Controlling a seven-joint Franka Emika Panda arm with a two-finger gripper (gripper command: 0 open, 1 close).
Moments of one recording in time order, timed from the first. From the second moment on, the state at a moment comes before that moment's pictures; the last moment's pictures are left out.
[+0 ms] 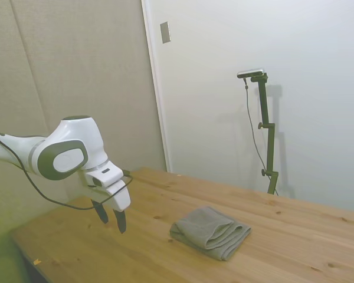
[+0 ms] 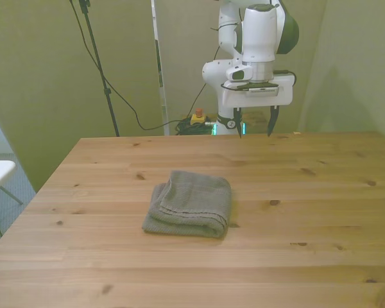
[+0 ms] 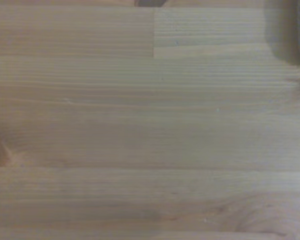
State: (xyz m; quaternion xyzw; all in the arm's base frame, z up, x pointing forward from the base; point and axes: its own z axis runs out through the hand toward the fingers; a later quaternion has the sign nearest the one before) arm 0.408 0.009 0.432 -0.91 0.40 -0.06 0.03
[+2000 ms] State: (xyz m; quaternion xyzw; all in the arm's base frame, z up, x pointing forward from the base) arm 0.483 -0.308 0.367 -0.83 0.48 -0.07 0.29
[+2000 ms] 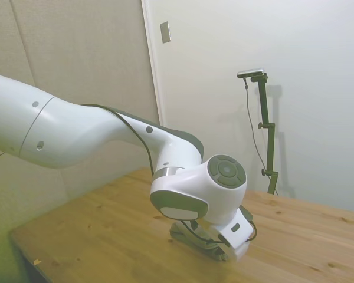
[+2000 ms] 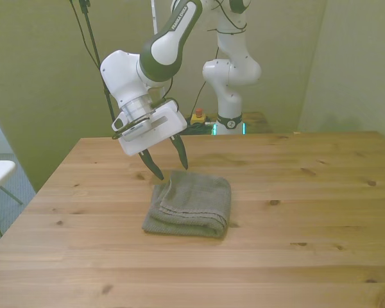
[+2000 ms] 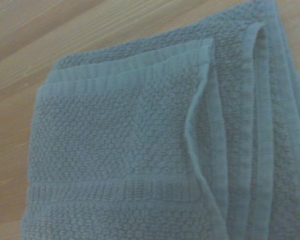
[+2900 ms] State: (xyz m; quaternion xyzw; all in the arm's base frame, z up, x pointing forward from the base) arm 0.485 -0.300 0.344 -0.83 0.46 -0.07 0.32
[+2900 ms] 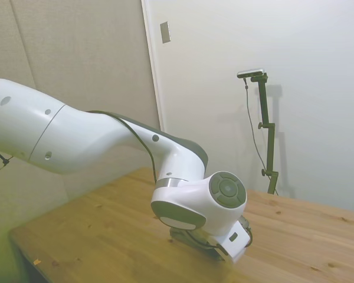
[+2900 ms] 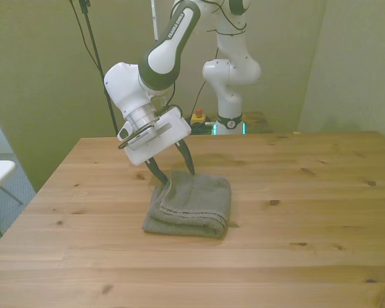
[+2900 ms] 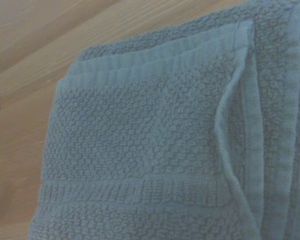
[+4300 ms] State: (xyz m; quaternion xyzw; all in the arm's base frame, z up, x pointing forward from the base) arm 0.471 -0.305 0.352 -0.82 0.46 -0.08 0.32
